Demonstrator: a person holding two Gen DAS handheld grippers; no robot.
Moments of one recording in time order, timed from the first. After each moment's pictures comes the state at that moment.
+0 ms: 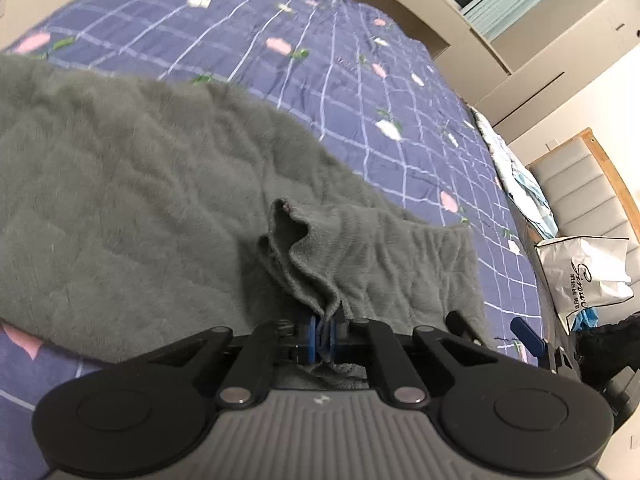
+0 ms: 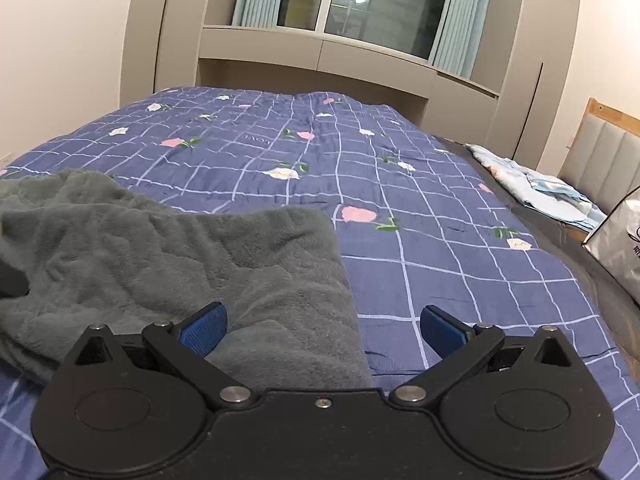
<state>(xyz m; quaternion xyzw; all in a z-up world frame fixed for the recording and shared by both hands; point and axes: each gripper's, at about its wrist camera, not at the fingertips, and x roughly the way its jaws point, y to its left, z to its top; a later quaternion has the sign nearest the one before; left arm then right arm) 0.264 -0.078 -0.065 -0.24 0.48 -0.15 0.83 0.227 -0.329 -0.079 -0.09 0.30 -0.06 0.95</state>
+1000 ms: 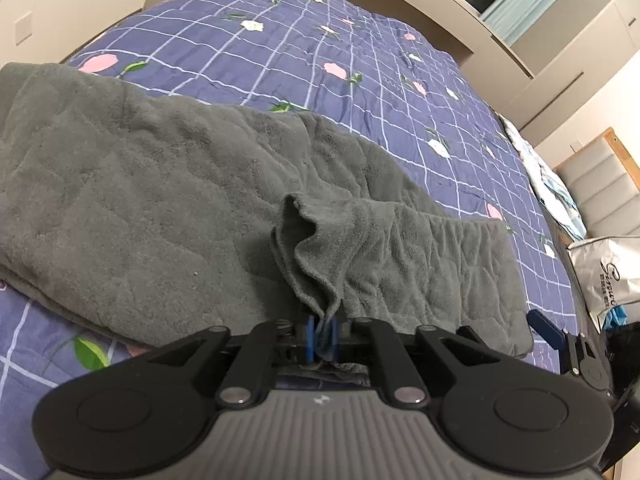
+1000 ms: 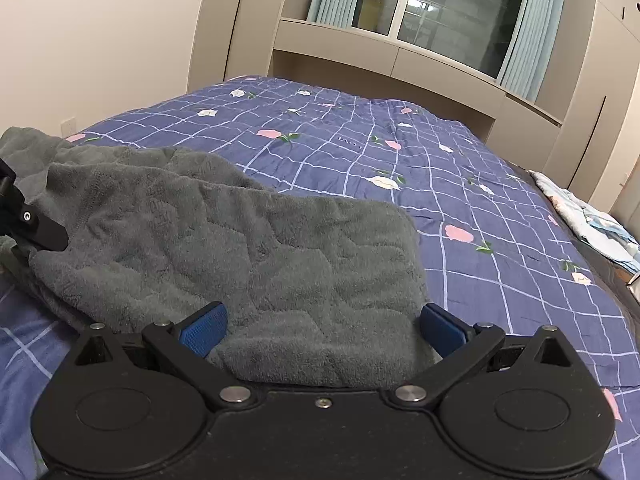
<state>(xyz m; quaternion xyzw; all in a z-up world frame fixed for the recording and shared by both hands) 0.250 -0.009 -0.062 -0.21 0.48 -0.11 0.84 0.217 -0.255 -0.081 -0.13 0.31 0.03 0.94</state>
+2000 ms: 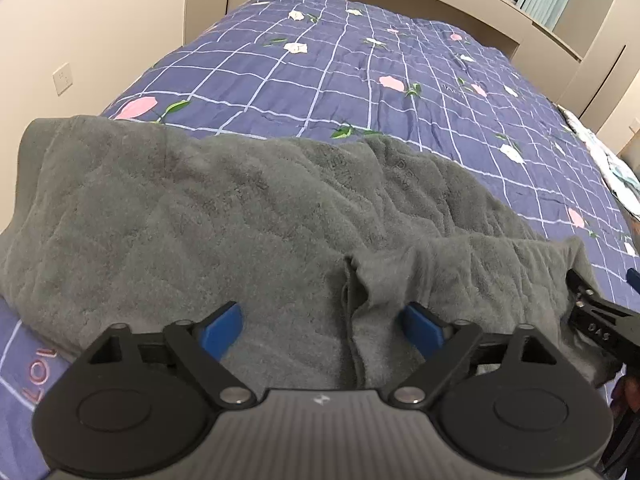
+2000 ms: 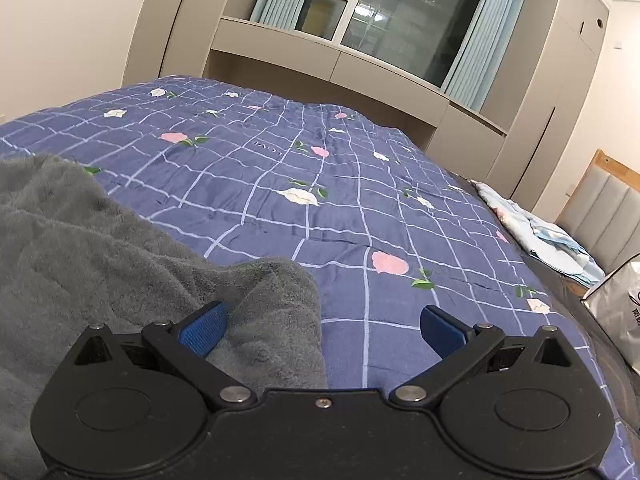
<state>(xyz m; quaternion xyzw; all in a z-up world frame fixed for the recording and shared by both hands) 0.277 -0.013 -0.073 -0.11 0.48 -0.02 0.87 0.291 -0.287 -0.095 -0.16 0.29 -0.07 0.94</state>
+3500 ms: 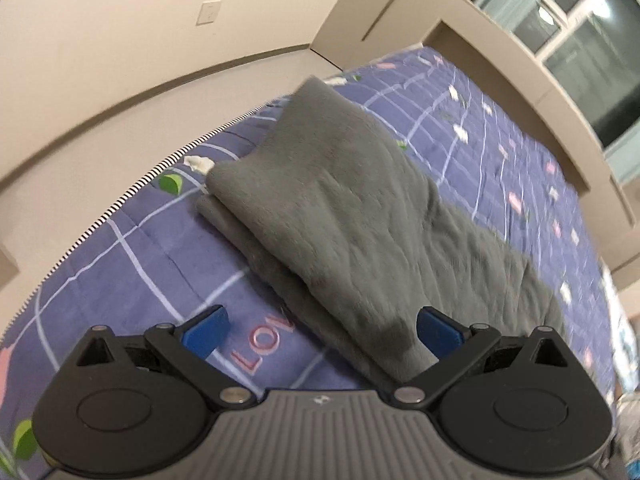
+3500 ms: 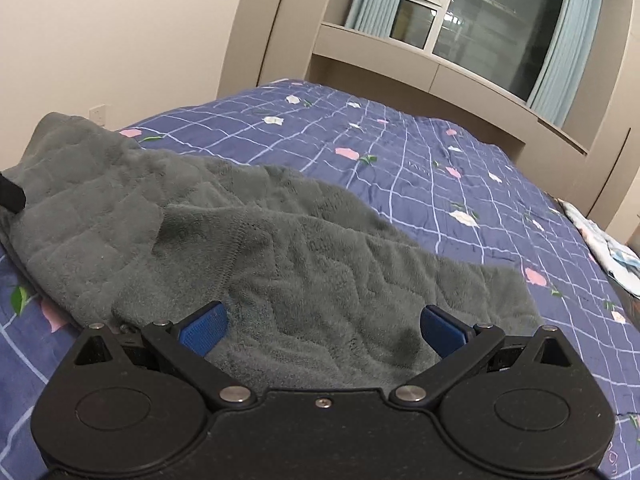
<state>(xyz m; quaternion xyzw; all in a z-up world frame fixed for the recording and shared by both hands) 0.208 0.162 -0.091 -0.33 0.41 0.10 0.84 0.226 -0.133 -0.089 -0.17 0.31 0.05 0.93</state>
